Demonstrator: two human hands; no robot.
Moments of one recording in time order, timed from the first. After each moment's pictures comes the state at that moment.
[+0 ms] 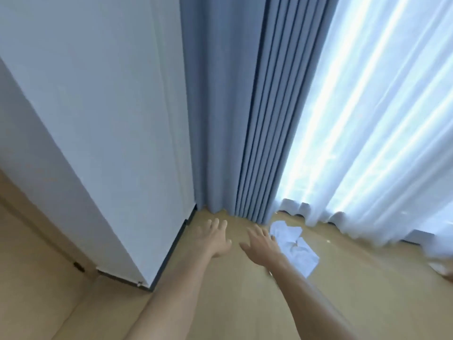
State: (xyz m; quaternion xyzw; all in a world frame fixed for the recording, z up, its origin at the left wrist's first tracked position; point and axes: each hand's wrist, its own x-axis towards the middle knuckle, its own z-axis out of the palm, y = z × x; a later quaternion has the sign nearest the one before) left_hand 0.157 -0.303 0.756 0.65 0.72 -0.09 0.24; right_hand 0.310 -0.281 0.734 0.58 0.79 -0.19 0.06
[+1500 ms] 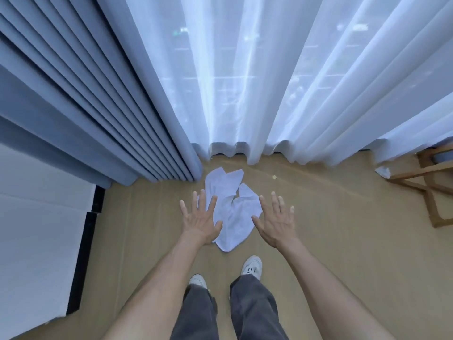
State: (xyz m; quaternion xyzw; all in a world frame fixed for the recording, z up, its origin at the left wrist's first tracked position) left_hand 0.510 0.103 0.546 0.72 0.61 -0.24 0.23; right_hand 0.717 0.072 0.527 0.71 0.64 -0.23 0.14
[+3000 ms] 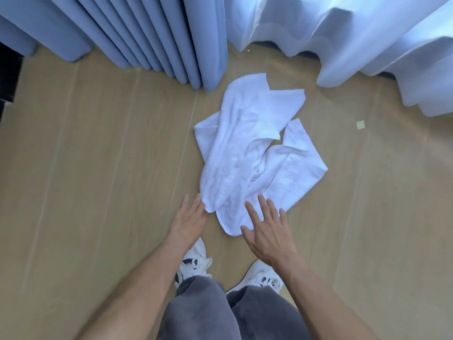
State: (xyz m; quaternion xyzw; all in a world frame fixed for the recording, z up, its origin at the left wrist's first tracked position) left_hand 0.454 0.055 -0.022 0.76 0.47 -0.39 0.22; right_hand 0.660 0.065 0.014 0.56 0.76 -0.25 0.20
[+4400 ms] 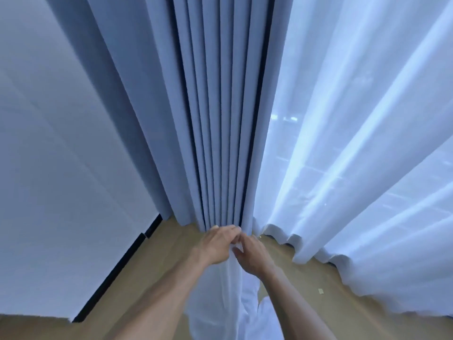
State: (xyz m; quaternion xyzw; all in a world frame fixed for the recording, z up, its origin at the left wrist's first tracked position) left_hand 0.398 0.160 0.657 0.70 0.66 0.07 0.26; right_hand 0.531 0.190 0.635 0.47 0.82 -0.32 -0.02
